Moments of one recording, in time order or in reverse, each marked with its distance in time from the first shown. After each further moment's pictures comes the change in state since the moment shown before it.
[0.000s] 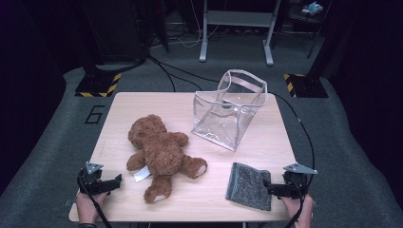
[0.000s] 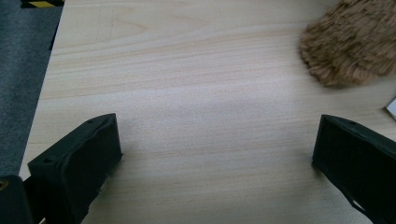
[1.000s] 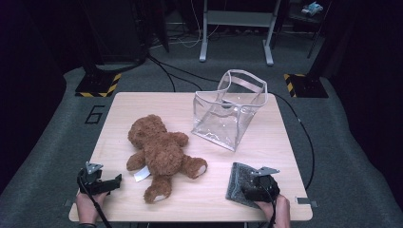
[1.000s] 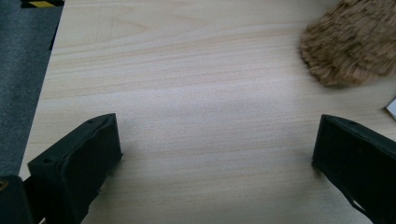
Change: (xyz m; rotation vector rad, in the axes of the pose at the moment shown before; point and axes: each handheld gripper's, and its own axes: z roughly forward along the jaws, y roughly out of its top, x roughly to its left) left arm 0.000 0.000 0.000 0.000 0.001 0.000; right arm 0.067 -0.002 0.041 0.163 0.041 -0.158
